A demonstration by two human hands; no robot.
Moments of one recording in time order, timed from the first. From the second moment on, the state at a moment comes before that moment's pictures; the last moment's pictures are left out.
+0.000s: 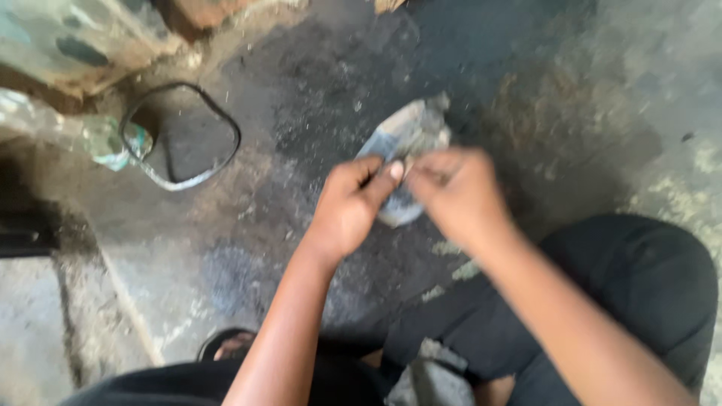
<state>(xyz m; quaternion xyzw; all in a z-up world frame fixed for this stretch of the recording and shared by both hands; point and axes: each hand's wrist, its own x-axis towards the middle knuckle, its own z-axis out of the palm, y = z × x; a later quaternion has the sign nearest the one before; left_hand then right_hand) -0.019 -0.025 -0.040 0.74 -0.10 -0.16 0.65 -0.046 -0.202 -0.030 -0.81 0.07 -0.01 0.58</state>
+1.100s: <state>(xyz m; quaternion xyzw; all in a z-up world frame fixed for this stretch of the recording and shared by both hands) -0.021 -0.034 -0.042 0.72 -0.06 -0.16 0.67 -0.034 -0.236 -0.024 -0.75 0.15 0.06 0.65</state>
